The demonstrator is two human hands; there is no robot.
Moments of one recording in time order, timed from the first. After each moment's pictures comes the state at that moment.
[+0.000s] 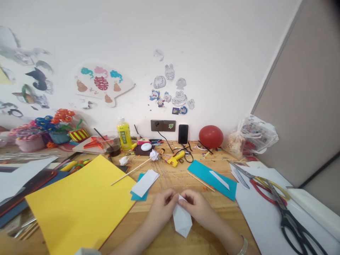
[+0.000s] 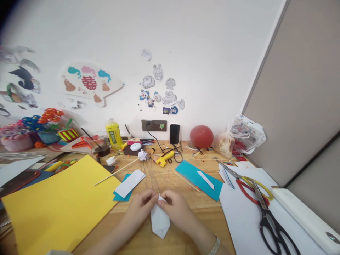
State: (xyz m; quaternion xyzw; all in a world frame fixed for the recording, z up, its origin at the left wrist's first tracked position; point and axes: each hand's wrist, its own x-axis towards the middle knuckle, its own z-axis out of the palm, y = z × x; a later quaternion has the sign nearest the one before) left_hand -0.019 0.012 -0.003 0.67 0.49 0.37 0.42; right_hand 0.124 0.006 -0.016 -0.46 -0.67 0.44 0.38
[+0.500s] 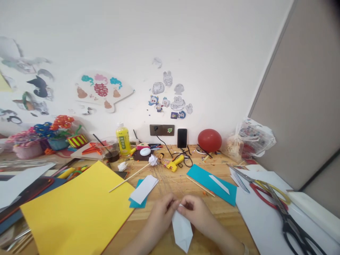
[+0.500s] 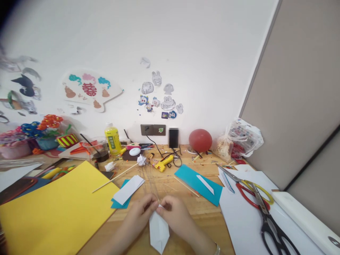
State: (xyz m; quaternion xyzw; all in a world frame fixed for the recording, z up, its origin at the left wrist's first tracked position) left_hand -0.021 0.011 -0.001 0.73 0.48 0.33 0.35; right_hand 0.121 0.008 -0.021 -0.47 -0.64 0.45 0.39
